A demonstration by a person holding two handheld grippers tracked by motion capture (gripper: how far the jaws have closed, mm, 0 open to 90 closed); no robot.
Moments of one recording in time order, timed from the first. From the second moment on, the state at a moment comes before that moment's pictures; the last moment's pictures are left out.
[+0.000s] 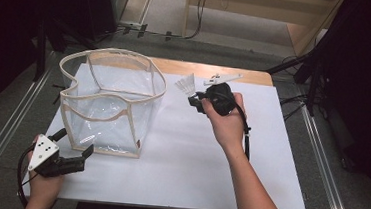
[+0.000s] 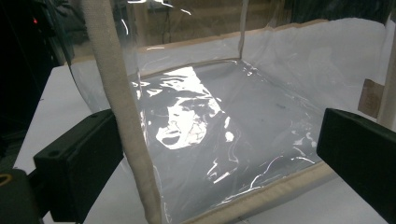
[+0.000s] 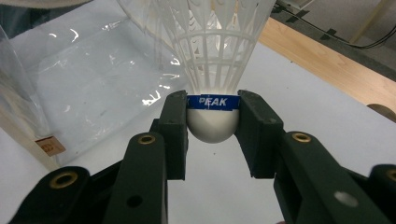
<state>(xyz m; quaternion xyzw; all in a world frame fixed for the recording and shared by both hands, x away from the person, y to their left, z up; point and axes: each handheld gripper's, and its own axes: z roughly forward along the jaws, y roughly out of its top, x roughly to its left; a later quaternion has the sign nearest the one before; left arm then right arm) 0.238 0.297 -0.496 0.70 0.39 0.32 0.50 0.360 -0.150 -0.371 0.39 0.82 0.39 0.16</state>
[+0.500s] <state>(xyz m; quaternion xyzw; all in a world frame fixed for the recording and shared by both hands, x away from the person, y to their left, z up) 0.238 0.297 -0.496 0.70 0.39 0.32 0.50 0.359 -0.145 -0.353 0.38 0.81 0.41 0.16</state>
